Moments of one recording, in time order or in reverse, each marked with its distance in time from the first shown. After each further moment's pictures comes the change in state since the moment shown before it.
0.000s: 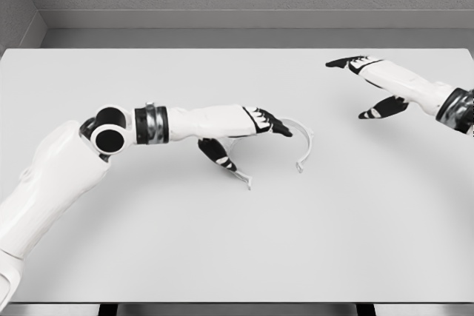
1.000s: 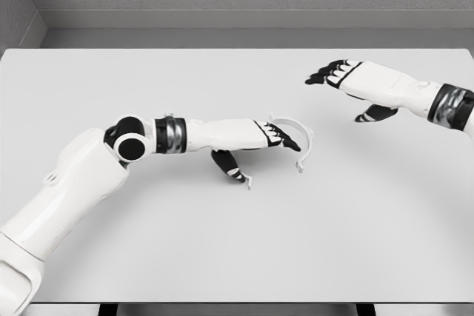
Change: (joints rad) left arm 0.008 -0.079 -0.023 0.085 -0.078 0.000 0.000; right arm 0.003 -0.100 0.111 -0.240 0.141 0.000 0.000
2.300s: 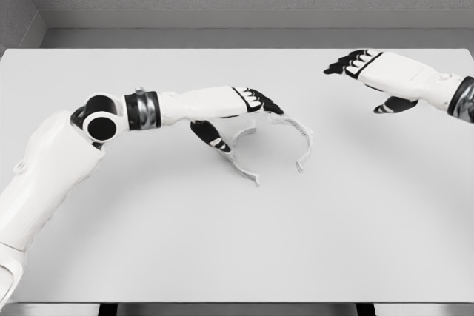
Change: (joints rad) left arm -0.023 0.085 0.123 -0.053 0.042 0.000 0.000; right arm 0.005 -0.030 -0.058 -0.005 0.028 0.000 0.000
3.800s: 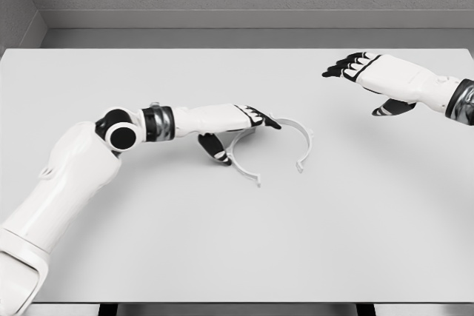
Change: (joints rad) left arm 0.008 -0.114 -0.023 0.179 -0.106 0.000 0.000; right arm 0.006 0.003 0.006 -0.004 0.000 0.000 0.000
